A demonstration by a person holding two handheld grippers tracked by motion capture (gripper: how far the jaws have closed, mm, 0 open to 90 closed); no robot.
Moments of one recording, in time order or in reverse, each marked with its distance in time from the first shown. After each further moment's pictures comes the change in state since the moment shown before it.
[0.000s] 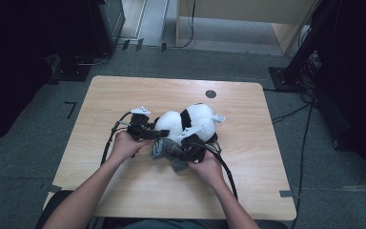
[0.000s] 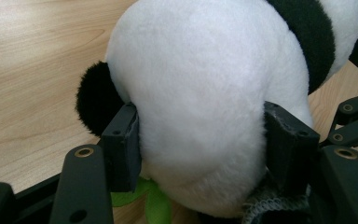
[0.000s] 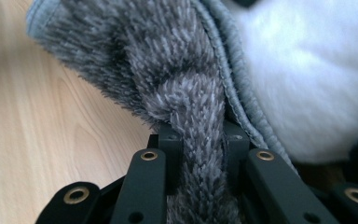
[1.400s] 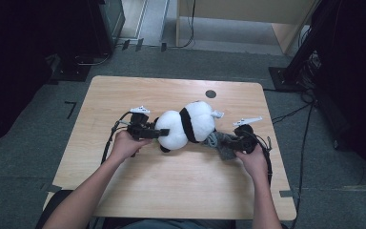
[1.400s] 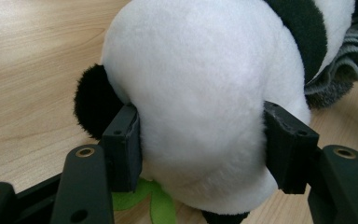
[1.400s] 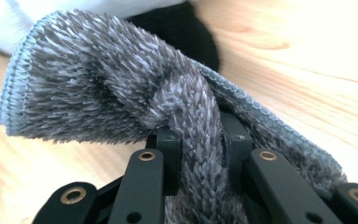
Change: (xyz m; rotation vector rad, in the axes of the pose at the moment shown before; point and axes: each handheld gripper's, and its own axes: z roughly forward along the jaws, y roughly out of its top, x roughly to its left) left arm 0.004 0.001 0.001 -0.007 -0.018 -0.027; right arm -0.104 -0.066 -0.104 -0.024 -0.247 0.314
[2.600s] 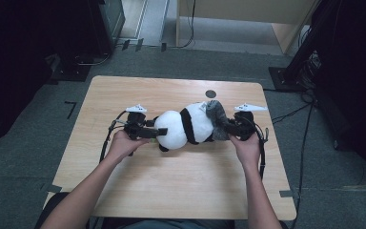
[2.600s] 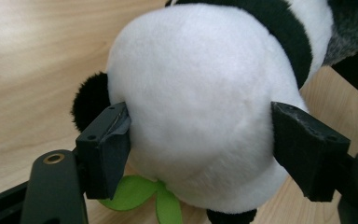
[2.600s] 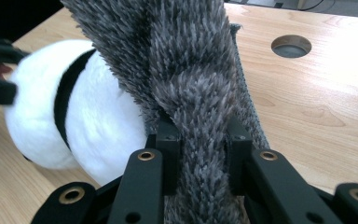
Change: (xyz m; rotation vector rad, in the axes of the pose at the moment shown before) left arm 0.005 0.002 -0.016 -0.066 -0.014 0.044; right arm 0.019 0.044 -0.016 -0.266 -0.002 0.016
